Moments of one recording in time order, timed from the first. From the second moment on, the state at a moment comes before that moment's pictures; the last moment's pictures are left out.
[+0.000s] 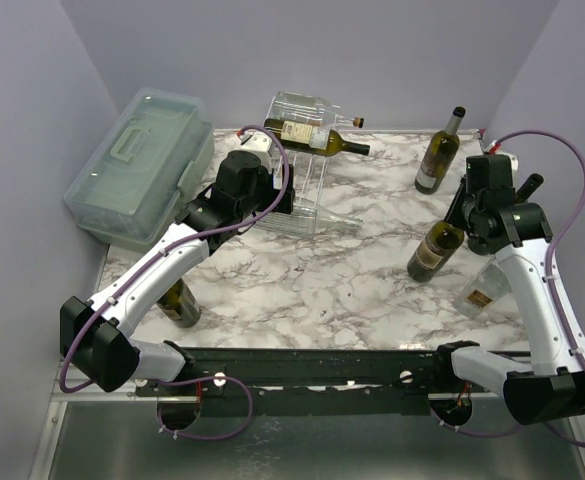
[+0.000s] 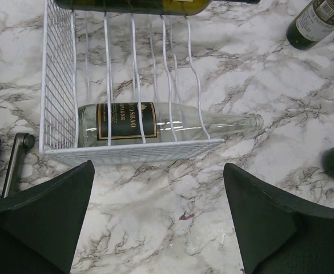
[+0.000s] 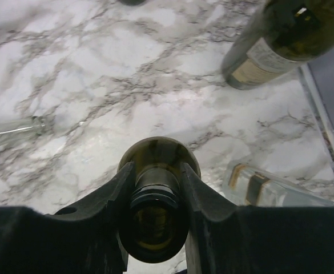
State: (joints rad) left arm -0.60 1.34 1.24 -0.34 -0.15 -0.27; right arm 0.14 1.13 1.30 -0.98 0.41 0.40
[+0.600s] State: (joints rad) left arm -0.60 1.33 1.24 -0.34 -0.17 -0.27; right arm 0.14 1.14 1.38 -0.95 -0.04 0.49
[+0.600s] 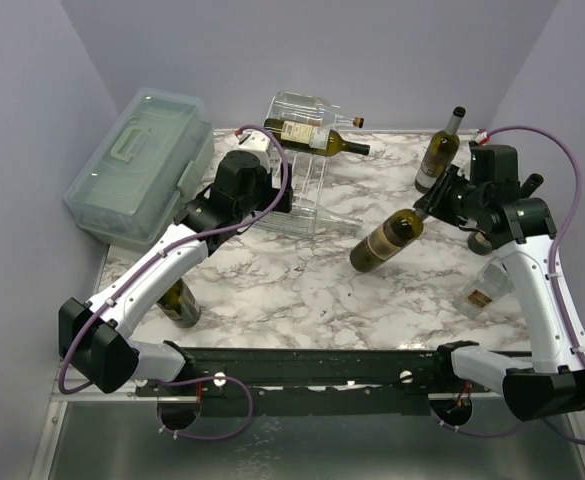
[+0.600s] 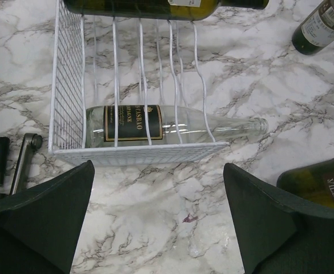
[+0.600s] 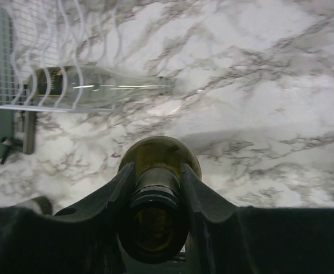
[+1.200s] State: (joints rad) left arm -0.60 1.22 1.22 -0.34 -0.28 -0.26; right arm 0.14 1.26 1.31 -0.49 -0.50 0.91
